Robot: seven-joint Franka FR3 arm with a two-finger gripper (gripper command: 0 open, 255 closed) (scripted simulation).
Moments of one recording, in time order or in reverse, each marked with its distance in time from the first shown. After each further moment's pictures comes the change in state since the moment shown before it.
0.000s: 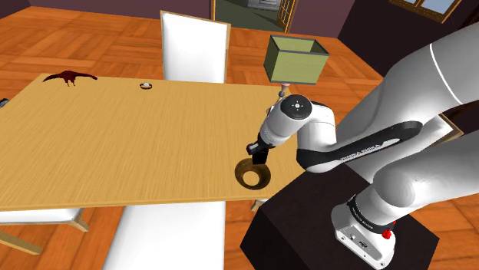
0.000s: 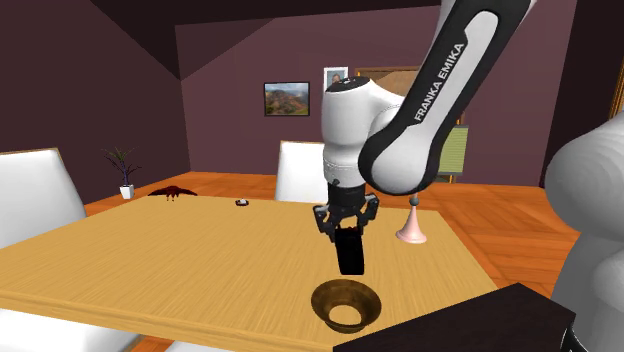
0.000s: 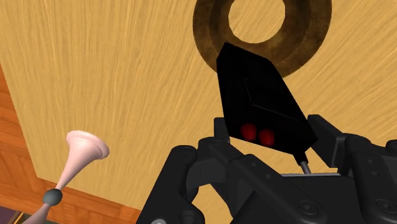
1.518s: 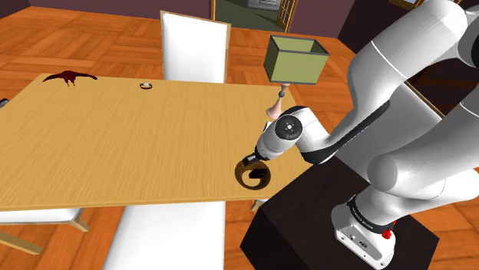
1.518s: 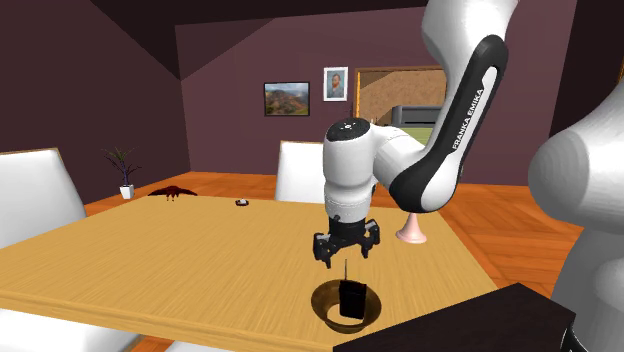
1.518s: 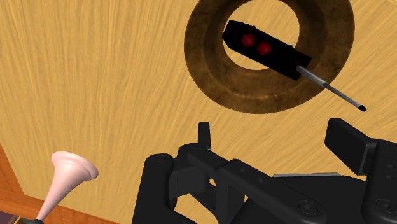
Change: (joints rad) arm -0.379 0.362 0.264 0.099 -0.808 -0.059 0.638
